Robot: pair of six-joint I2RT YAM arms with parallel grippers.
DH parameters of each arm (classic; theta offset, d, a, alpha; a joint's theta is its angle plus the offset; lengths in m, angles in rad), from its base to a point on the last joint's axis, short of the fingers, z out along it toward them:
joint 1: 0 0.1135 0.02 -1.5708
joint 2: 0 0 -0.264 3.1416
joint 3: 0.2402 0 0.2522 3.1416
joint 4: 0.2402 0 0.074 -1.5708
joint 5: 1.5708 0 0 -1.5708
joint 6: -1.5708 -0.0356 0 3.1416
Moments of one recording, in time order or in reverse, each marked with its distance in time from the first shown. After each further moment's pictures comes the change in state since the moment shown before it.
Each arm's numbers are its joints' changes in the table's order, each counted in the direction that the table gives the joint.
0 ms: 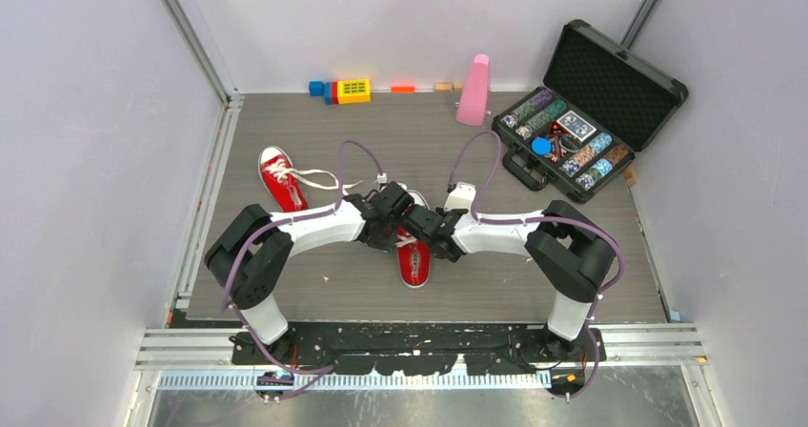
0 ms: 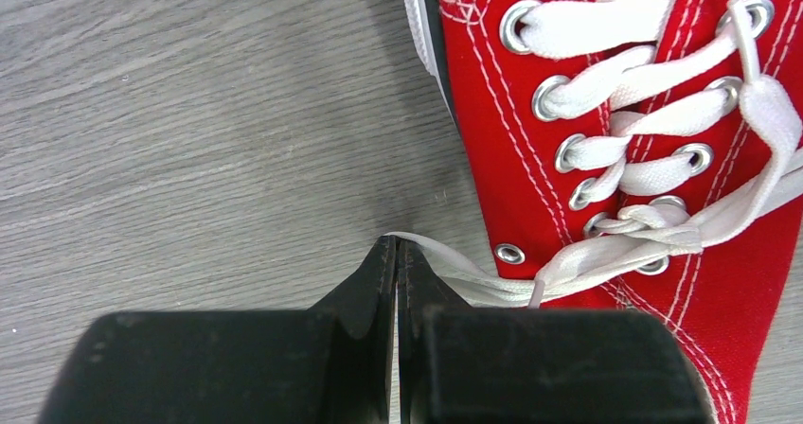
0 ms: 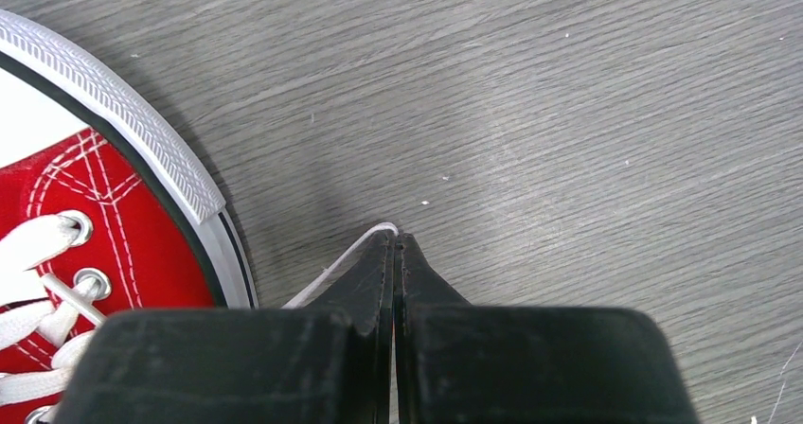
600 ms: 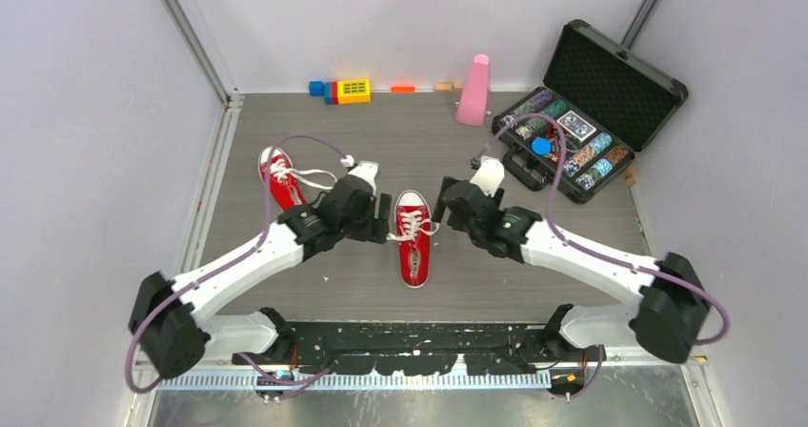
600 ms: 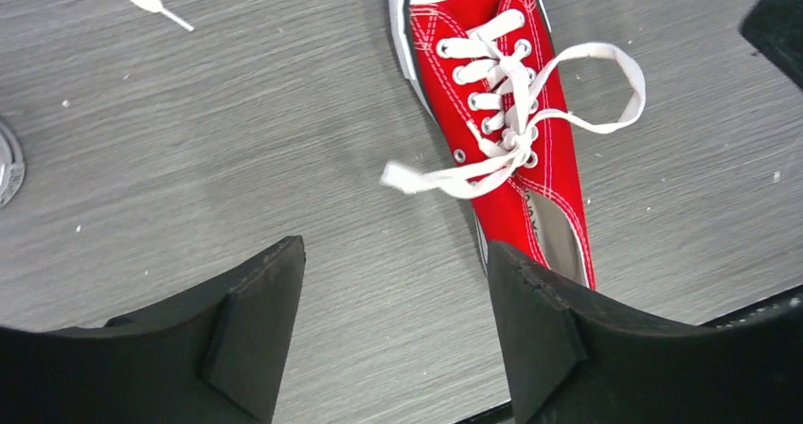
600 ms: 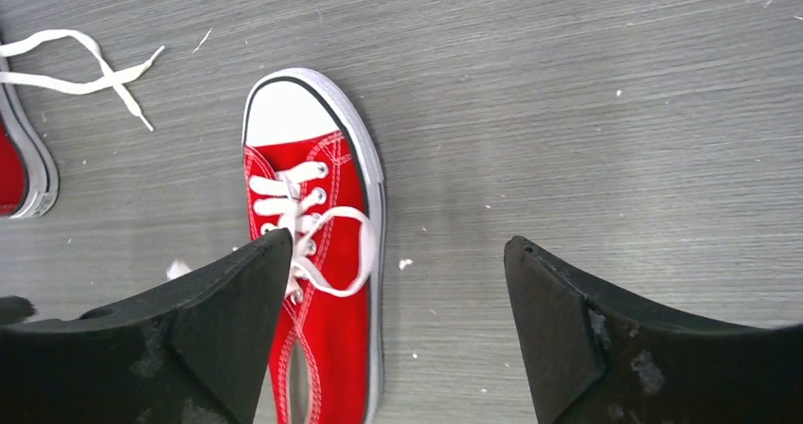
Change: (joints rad) left arm 0.016 -0.445 -0.068 0.034 -0.009 -0.054; right arm -0.057 -0.462 -0.062 -0.098 -0.201 0.288
